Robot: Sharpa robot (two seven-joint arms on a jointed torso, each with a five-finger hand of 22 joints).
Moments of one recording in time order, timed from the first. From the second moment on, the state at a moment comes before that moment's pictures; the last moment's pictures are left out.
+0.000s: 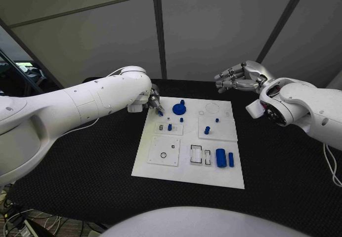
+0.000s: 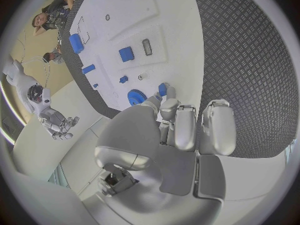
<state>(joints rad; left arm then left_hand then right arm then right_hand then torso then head) 1.28 -0.48 -0.03 0.97 -1.13 0.32 -0.54 1.33 0.12 0.19 0.12 0.12 0.93 0.08 0.38 0.69 1.24 0.01 1.18 1.04 1.47 -0.05 1.34 1.31 0.05 1.44 0.06 1.36 1.31 1.27 -0.75 0.00 1.36 -0.65 -0.25 0.13 1.28 -0.11 0.39 -0.02 0.35 0.93 0.21 0.12 0.07 1.20 0.14 0.11 0.09 1.21 0.09 0.13 0.30 0.18 0.86 0.21 0.43 0.24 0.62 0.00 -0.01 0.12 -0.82</state>
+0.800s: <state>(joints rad) 1.28 -0.55 -0.03 1.09 -1.08 0.22 -0.50 1.24 -0.01 0.57 0.03 0.12 0.92 0.07 0.42 0.76 1.26 0.00 1.17 1.04 1.47 -0.06 1.37 1.31 0.05 1.45 0.05 1.38 1.31 1.27 -0.75 0.00 1.36 -0.65 -0.25 0.13 1.28 -0.11 0.39 -0.02 0.35 0.93 0.21 0.12 0.07 1.20 0.14 0.11 0.09 1.21 0.09 0.13 0.30 0.18 0.86 0.21 0.43 0.24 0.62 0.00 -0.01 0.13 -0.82</state>
